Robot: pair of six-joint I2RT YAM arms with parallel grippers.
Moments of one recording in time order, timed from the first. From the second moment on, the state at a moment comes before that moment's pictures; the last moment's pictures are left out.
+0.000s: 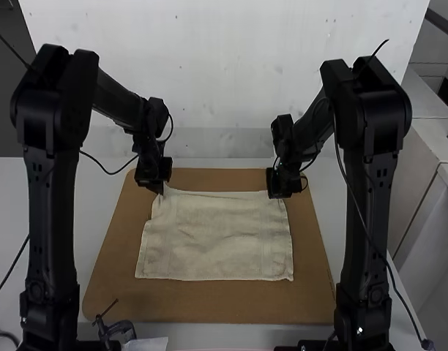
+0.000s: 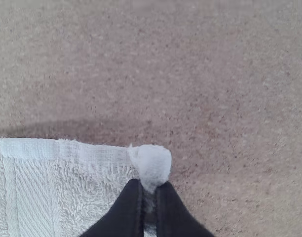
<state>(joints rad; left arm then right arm) -0.26 2.05 1.33 -0.60 -0.03 -0.21 0.26 2.01 1.05 -0.14 0.12 0.11</state>
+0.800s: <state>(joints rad) -0.37 1.70 1.13 -0.64 -0.09 -0.28 0.29 1.66 0.83 -0.03 0.18 0.14</state>
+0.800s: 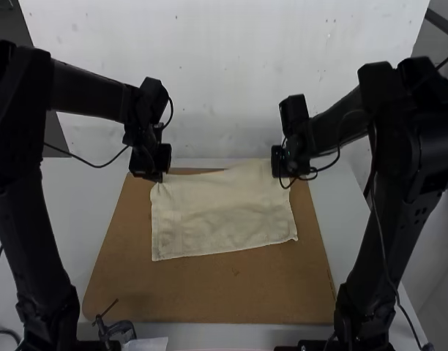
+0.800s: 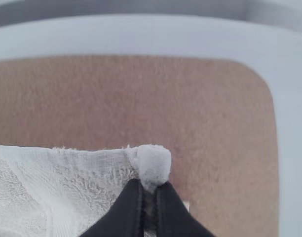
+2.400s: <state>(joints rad) -0.50 1.63 0.78 -0.45 -0.14 -0.24 0.29 1.57 0.54 0.13 0.14 0.06</state>
